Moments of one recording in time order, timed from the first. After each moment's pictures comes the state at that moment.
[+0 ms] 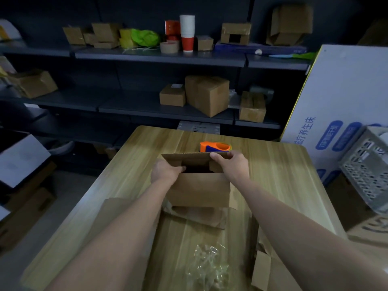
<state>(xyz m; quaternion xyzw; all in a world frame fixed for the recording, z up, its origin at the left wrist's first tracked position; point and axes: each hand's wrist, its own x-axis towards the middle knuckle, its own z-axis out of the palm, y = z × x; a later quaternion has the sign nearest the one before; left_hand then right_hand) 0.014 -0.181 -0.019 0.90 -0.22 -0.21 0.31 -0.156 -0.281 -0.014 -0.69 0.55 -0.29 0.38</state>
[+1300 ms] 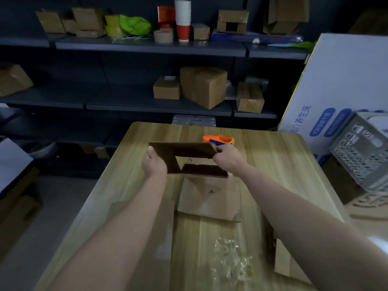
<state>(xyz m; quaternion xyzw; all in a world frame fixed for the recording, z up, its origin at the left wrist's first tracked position) 0.081 -0.174 -0.037 0.71 -0.03 -0.23 0.66 -0.093 -0.249 0.017 -0.75 0.54 -0.13 0.36</state>
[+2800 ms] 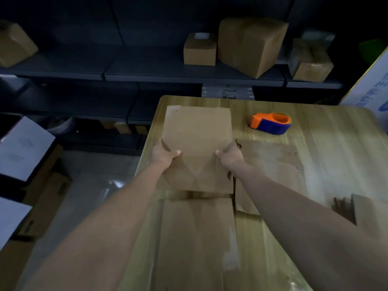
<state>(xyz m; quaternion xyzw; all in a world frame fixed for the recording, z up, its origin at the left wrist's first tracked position) 0.288 -0.165 -0.112 0.82 -0.26 -0.33 0.39 0.099 -0.256 -0.110 -0.60 0.63 -0.12 0.47</state>
